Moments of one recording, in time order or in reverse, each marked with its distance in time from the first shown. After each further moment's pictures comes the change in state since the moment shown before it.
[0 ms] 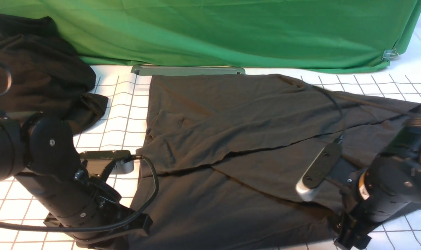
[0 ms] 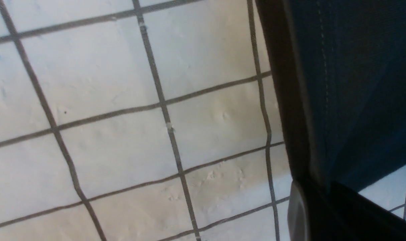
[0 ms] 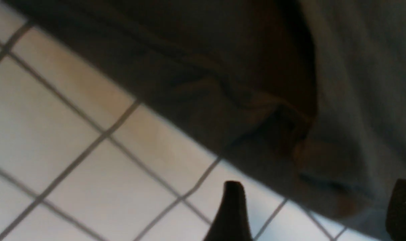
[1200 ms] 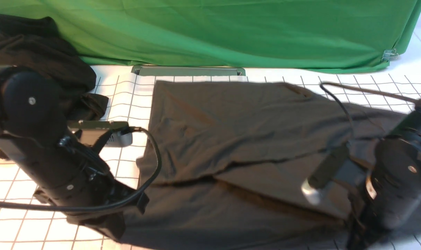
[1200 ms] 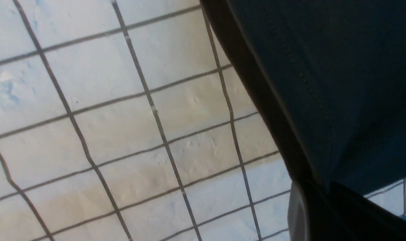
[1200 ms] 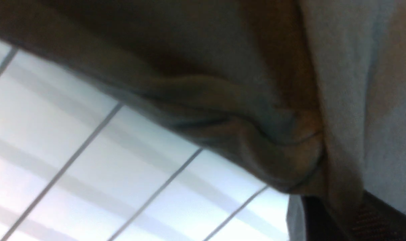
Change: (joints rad) right arm -0.003 -0.074 -0.015 0.167 0.252 -0.020; left arm 0.000 -0.079 -0.152 0.029 0.221 0.003
